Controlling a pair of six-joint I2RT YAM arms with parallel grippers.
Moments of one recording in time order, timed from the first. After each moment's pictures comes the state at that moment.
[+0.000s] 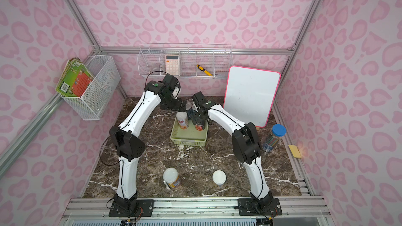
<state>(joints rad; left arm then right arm) -0.38 2.10 2.33 -1.34 0.01 -0.18 0.64 2.12 1.91 -0.79 0.12 0.08</state>
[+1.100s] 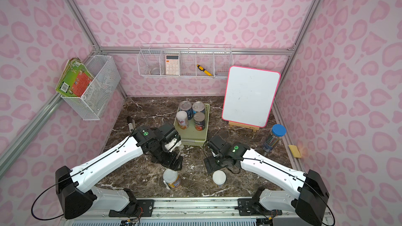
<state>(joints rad) -0.78 1.36 1.23 -1.33 0.23 -0.38 0.97 1.22 0.90 -0.88 -0.03 0.49</state>
